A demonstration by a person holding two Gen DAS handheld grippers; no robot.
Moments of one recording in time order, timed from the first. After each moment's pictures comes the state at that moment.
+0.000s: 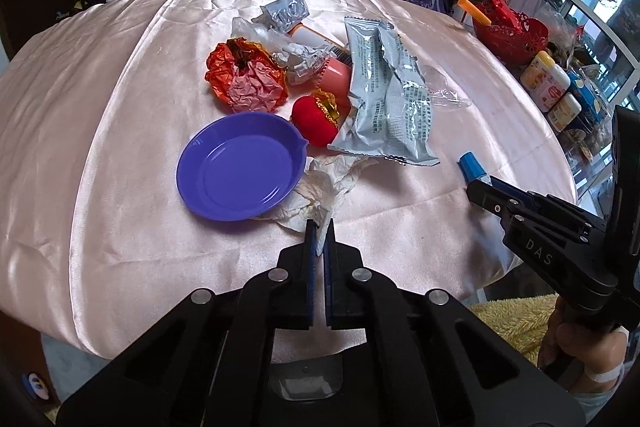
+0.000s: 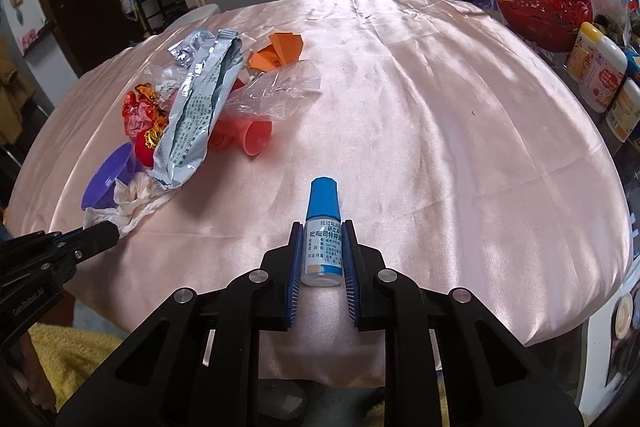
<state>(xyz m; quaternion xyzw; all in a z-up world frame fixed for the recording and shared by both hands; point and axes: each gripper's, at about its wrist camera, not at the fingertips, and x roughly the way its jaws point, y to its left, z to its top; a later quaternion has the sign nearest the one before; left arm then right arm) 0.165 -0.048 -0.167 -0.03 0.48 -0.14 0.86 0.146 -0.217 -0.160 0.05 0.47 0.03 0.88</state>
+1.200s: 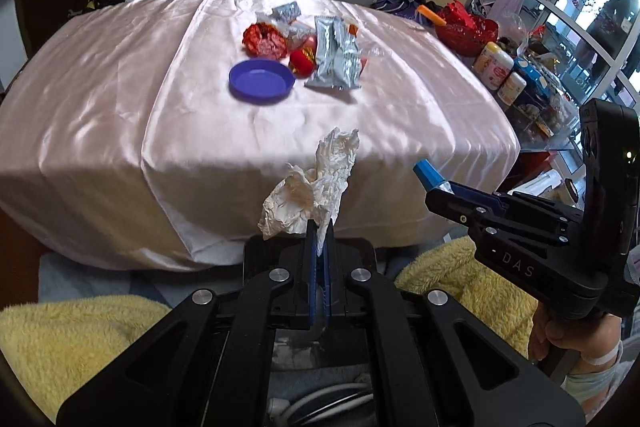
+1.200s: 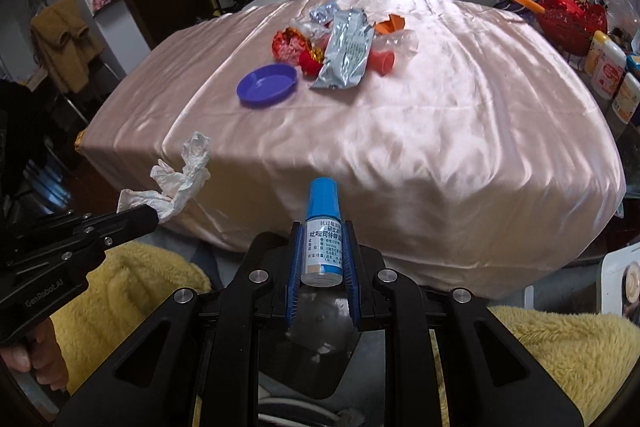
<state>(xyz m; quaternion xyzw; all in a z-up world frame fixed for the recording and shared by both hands) -0.001 -0.015 -0.132 -0.05 0.47 -0.15 0.87 0.006 -0.166 -0.126 0.04 0.48 0.14 0.87</state>
